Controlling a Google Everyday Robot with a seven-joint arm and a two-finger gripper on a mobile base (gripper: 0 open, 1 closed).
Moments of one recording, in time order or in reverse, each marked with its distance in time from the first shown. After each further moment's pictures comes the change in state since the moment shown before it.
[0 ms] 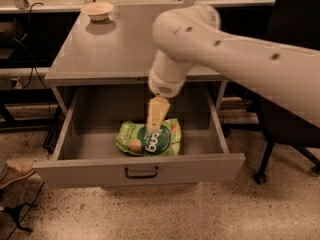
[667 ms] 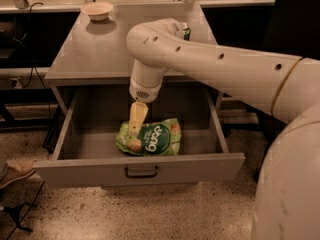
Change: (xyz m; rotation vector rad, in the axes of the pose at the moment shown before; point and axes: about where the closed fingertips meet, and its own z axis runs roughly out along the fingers) arm -0.039 -0.006 0.069 -0.103 0.028 0.053
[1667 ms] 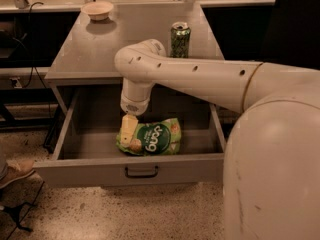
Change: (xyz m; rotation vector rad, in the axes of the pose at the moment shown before) arm -0.012 0.009 0.067 -0.055 0.038 0.019
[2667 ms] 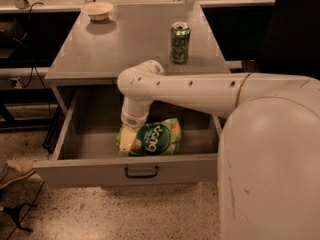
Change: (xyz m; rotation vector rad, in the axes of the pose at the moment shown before) arm 0.001 0.004 0.059 0.006 -0.035 0.034
